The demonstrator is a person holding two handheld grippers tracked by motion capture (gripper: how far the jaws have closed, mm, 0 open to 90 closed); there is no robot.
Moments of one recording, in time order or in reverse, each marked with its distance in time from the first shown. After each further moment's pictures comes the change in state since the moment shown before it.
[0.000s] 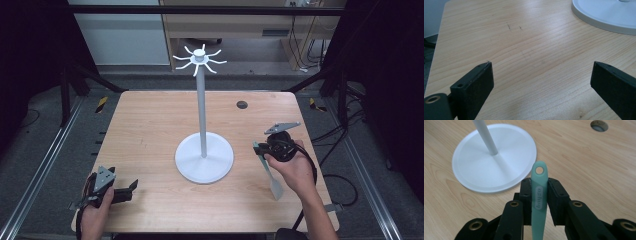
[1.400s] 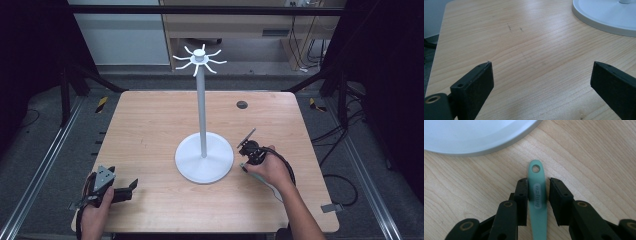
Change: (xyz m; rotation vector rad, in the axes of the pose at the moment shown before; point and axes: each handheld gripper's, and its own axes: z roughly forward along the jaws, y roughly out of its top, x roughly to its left) left arm 0.001 0.001 0.000 -0.006 0.001 -0.003; right arm 0.012 -0.013 0.114 0.510 0.021 -0.087
